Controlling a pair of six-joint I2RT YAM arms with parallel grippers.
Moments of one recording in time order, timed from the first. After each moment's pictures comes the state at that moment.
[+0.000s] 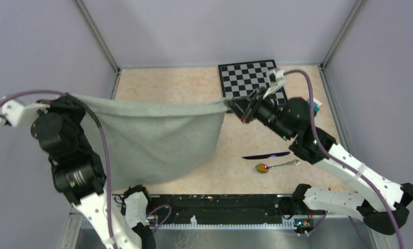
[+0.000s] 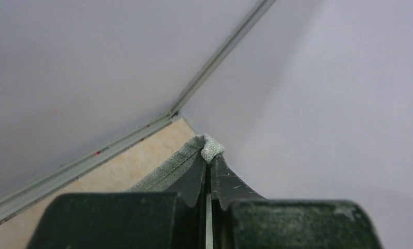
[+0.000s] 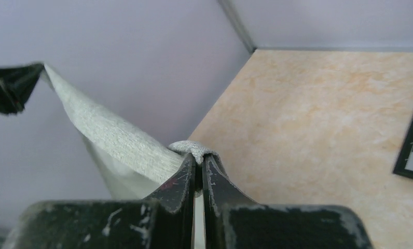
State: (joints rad) left arm 0.46 0.76 1.63 -0.78 -0.20 -0.65; right arm 0.96 0.94 1.10 -0.10 0.11 0.55
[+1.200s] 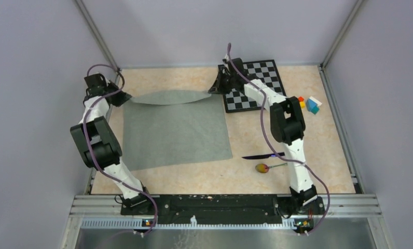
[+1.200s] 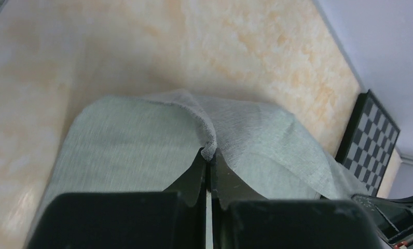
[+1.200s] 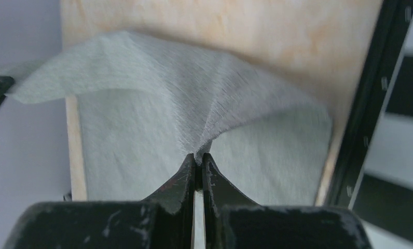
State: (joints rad) left arm 0.41 1.85 1.39 -0.25 0.41 -0.56; right arm 0.46 2.37 2.04 -0.29 -0.39 0.65
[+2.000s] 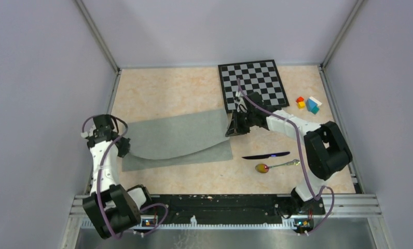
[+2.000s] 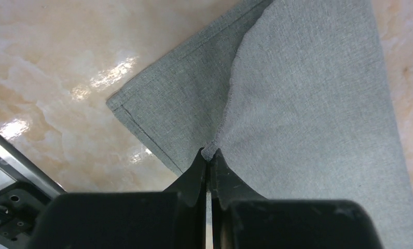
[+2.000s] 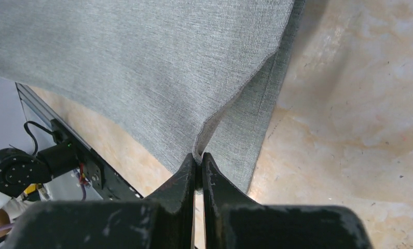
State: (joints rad) left arm 0.42 1.11 0.80 -0.80 -0.09 -0.74; right arm 0.53 1.67 1.07 -0.33 -0.45 0.52
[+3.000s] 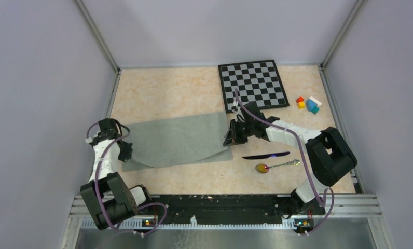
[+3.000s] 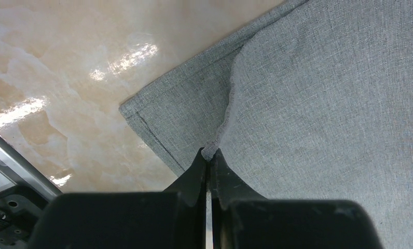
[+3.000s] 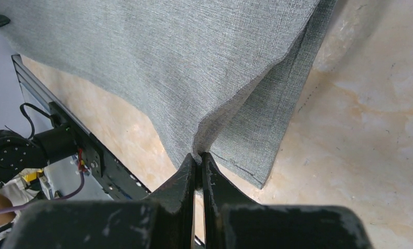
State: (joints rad) left arm 0.42 1.16 0.71 -0.75 -0.15 -0.80; right arm 0.61 1.59 0.91 -0.21 -0.44 0.58
